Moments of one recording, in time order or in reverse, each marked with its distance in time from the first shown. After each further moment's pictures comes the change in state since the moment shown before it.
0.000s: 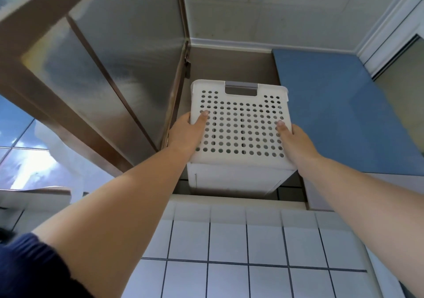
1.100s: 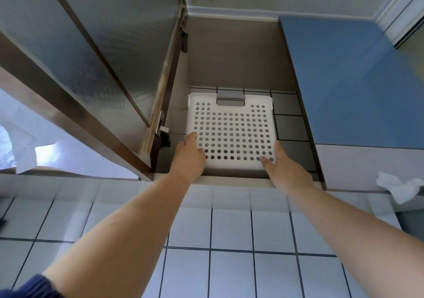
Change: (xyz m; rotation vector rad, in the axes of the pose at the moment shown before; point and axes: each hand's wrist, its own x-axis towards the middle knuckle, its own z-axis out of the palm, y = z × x) left_hand -0.012 -0.117 0.042 0.376 -0.093 -0.028; right_hand -0.025 0.106 0.057 -0.688 -0.149 0.051
